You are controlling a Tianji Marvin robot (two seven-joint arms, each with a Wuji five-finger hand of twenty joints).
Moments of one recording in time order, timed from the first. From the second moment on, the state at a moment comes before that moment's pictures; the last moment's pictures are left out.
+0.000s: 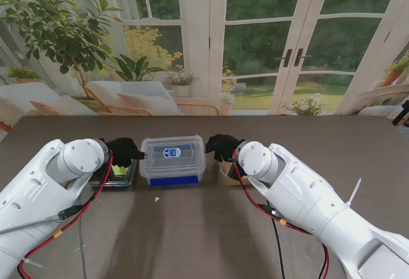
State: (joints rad) left arm 1.16 -1.02 -1.17 -1.37 0.47 0.27 -0.56; right arm -0.87 -1.26 0.67 -1.01 -0.12 0.18 0.15; left_hand 0.83 -0.15 0.37 -0.07 0.78 0.43 0.08 0.10 1.04 0.37 0.85 1.21 0.84 0.45 1.33 1.04 0.49 0.46 1.57 1.15; right_hand 0.07 -0.34 1.27 0.02 0.52 0.15 0.69 0.25 1.18 0.01 1.12 0.94 1.28 0.04 1.64 0.91 0.56 0.29 1.81 0.65
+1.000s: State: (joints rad) left arm 1.12 -1.01 -1.13 -1.34 0.45 0.28 -0.58; right arm -0.84 -1.28 0.63 -0.97 -0.14 0.18 0.13; left_hand 0.83 -0.15 0.37 -0.07 0.78 0.42 0.08 0.10 1.04 0.37 0.84 1.21 0.83 0.45 1.33 1.04 0.47 0.46 1.56 1.15; right_hand 0.07 -0.34 1.27 0.02 0.52 0.14 0.69 0.25 1.18 0.01 1.12 0.94 1.28 0.04 1.64 0.91 0.56 0.29 1.81 0.65
